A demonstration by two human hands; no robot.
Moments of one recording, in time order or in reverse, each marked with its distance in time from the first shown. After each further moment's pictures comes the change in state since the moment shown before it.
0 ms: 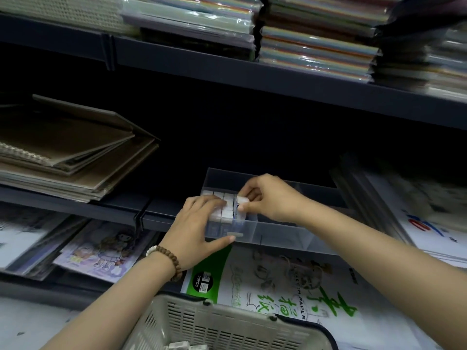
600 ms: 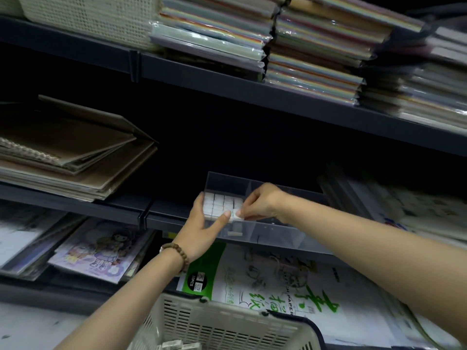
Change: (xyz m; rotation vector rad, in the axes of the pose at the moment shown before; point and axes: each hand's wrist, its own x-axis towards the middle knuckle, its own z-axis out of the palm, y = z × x) left_hand -0.001 0.006 0.005 -0.667 -0.079 -0.418; right_hand -0.004 -0.031 -0.004 0.307 -0.097 0.480
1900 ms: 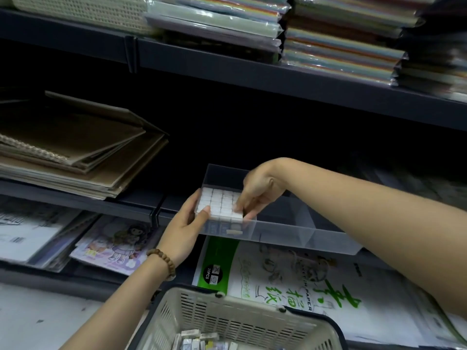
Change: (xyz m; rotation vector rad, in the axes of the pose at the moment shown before) left_hand -0.005 -0.020 -0.034 -0.104 0.140 -0.023; right_hand 0.050 -0.040 0.007 -0.121 -0.482 0.206
